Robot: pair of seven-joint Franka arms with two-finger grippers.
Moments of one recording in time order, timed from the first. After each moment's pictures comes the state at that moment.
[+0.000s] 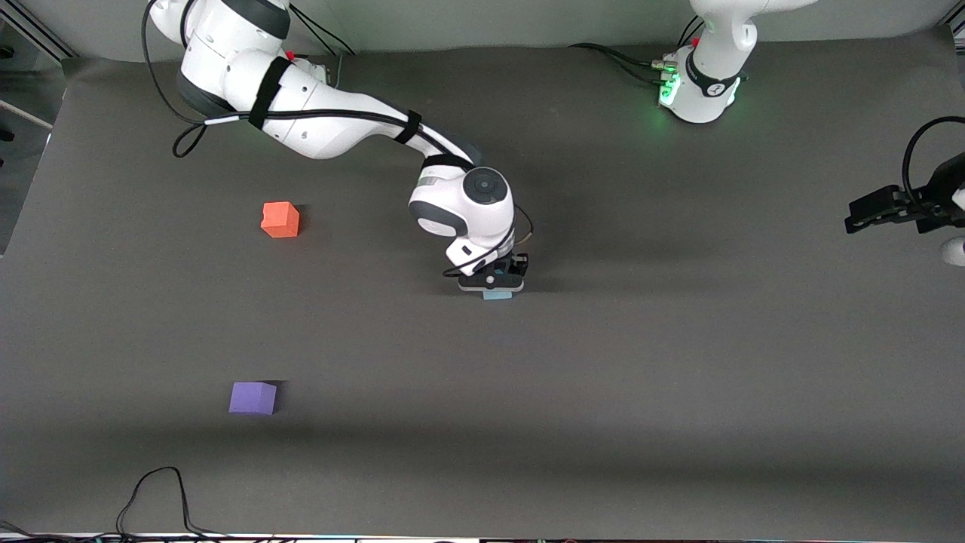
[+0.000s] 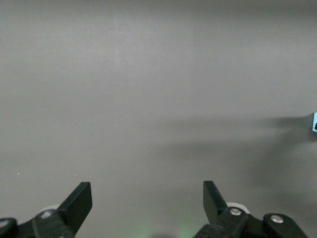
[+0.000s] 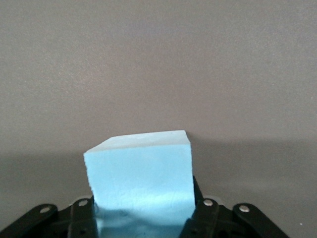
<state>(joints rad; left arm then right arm) 0.10 0.09 -0.09 -1.47 0.00 1.48 0.02 0.31 0.95 0.66 -1.52 -0.79 2.28 1.33</state>
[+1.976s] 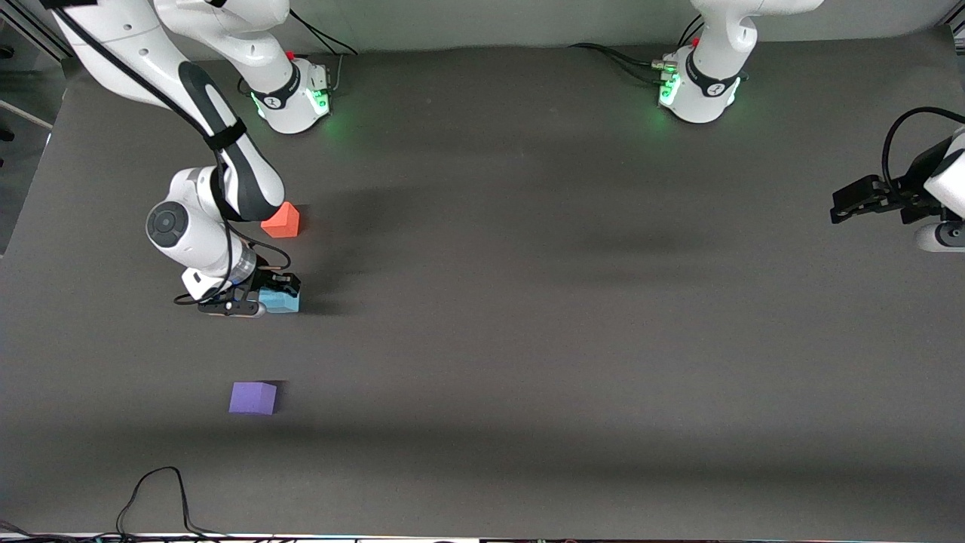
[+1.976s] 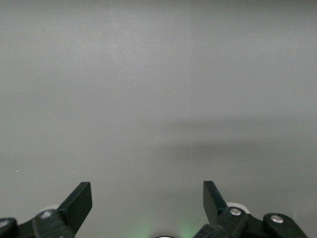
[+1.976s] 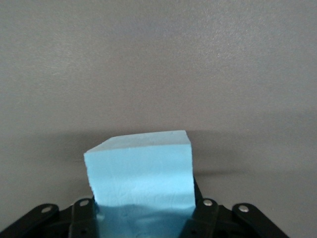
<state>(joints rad) -0.08 0.04 0.08 -1.57 0.00 1.52 0.03 0.07 0.31 0.02 -2.33 0.08 2.64 0.12</state>
